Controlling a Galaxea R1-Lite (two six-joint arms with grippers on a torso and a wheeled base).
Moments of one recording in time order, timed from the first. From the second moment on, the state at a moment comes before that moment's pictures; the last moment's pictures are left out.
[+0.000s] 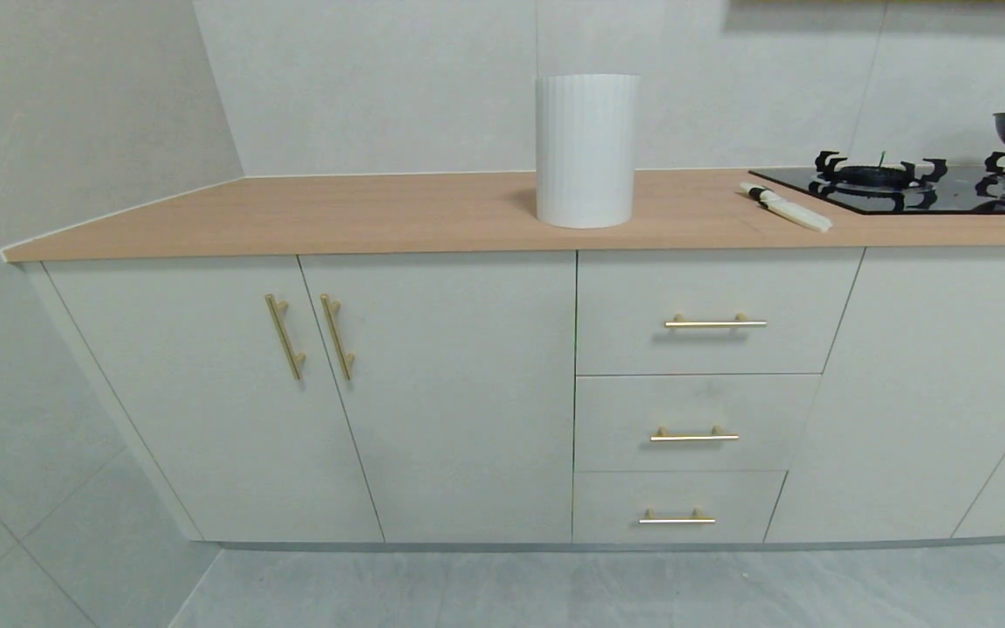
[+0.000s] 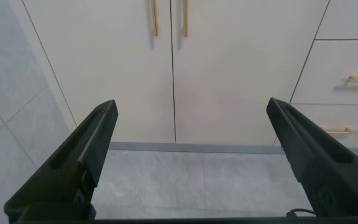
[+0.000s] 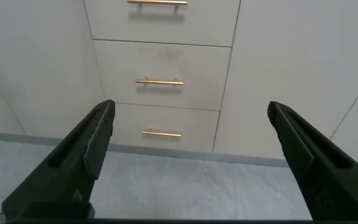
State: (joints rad) left arm 0.01 0.00 0.00 0.00 0.03 0.00; right arm 0.00 0.00 0.00 0.00 0.08 -0.03
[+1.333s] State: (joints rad) left arm 0.01 0.00 0.00 0.00 0.02 0.00; right arm 0.00 0.00 0.00 0.00 0.07 -0.01
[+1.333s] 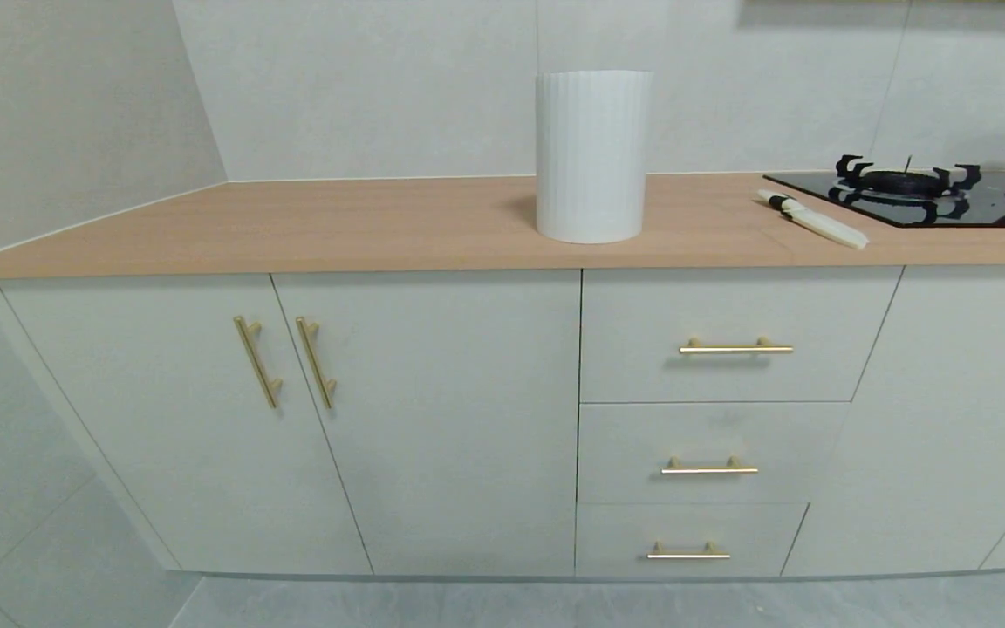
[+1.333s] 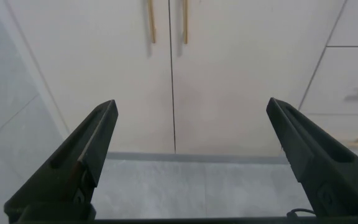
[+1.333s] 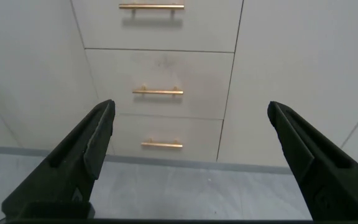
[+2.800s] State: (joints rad) left arm 0.01 0.00 0.00 0.00 0.03 0.00; right arm 0.00 0.00 0.00 0.00 0.06 0.00
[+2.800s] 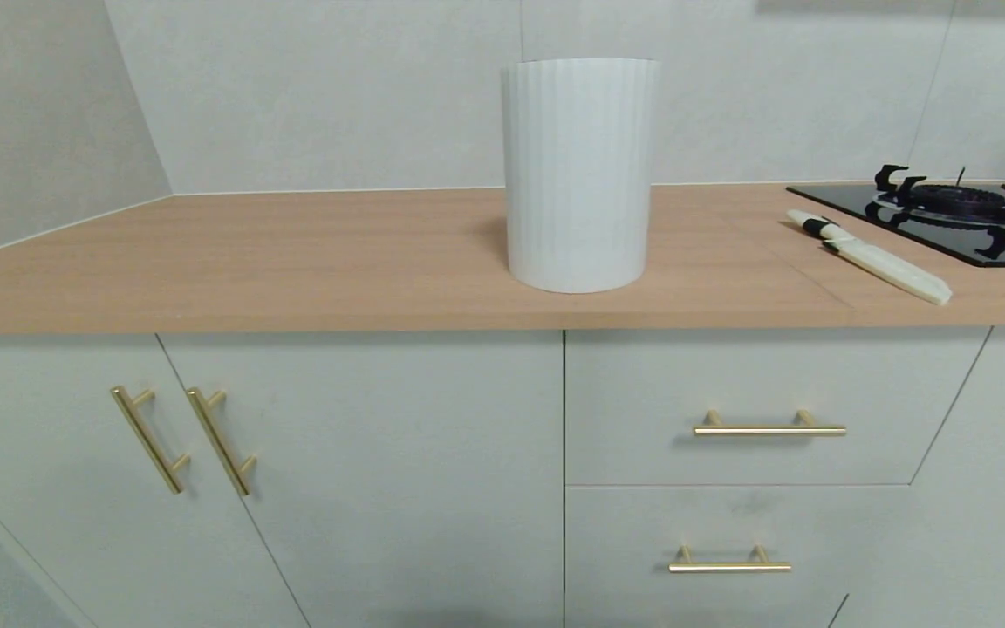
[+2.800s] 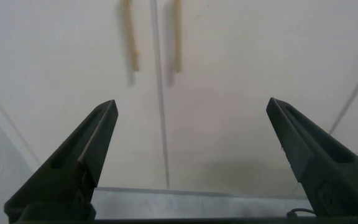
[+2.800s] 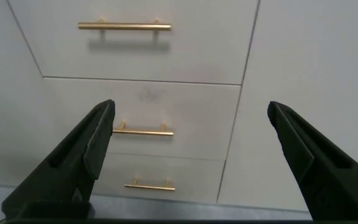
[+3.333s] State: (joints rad) left arm 0.01 0.00 0.00 0.00 0.03 0.00; right arm 0.00 0.00 0.00 0.00 0.06 0.00
